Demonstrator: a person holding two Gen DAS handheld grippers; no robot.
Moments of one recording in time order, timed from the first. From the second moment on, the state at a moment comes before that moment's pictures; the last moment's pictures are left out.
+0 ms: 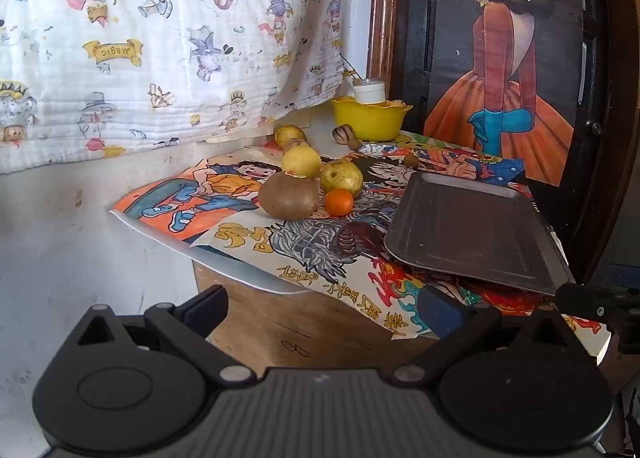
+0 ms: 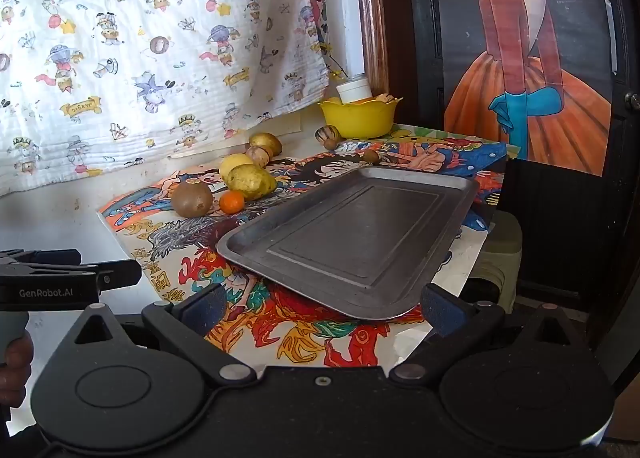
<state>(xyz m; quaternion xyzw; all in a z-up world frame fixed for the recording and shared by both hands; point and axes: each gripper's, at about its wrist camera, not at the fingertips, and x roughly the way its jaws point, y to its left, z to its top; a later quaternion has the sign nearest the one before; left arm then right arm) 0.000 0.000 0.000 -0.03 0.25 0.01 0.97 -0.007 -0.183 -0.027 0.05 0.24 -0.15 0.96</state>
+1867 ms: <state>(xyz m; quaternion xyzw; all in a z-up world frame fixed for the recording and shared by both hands) -0.003 -0.001 0.002 -0.03 0.25 0.01 0.97 -0.007 -0.184 -0.028 0.05 0.24 -0.15 0.96</state>
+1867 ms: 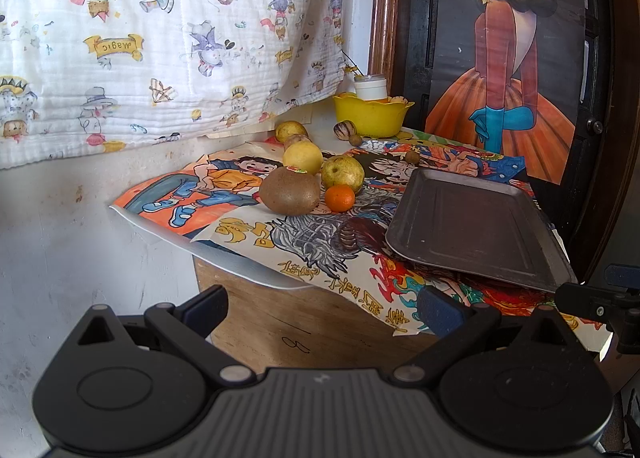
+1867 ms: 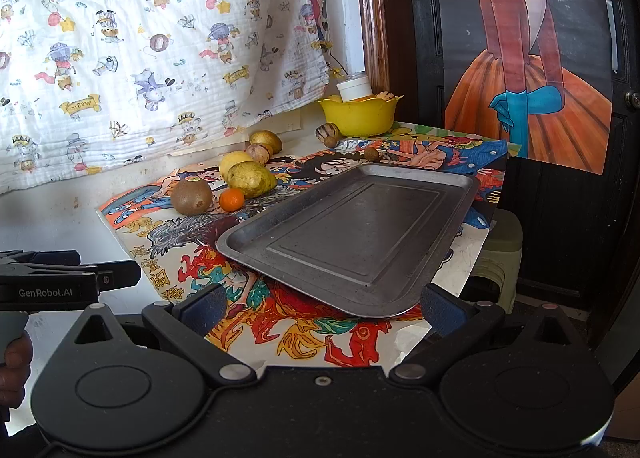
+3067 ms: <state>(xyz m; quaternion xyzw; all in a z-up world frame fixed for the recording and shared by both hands) 0.012 0.009 -0.005 -0.04 0.27 0.02 0.96 0.012 -0.194 -0.018 0.02 0.23 -0.13 0.96</state>
